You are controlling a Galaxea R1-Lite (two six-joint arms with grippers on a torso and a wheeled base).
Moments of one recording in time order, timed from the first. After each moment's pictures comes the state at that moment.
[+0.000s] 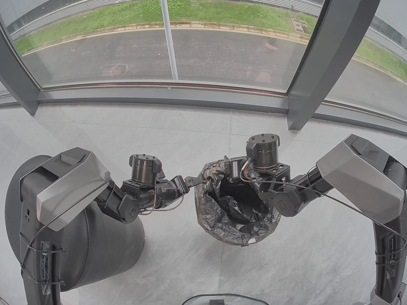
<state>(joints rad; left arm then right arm) -0.38 2.42 -1.21 -0.70 -0.34 -0.76 0.57 2.35 -1.32 -0.76 -0.45 0.07</state>
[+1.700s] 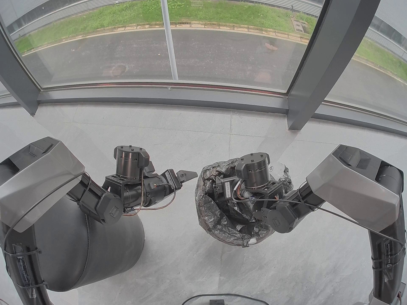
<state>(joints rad) -0.40 2.20 -1.02 -0.71 -0.28 -0.74 0.62 2.37 -1.23 -0.76 -0.43 0.11</state>
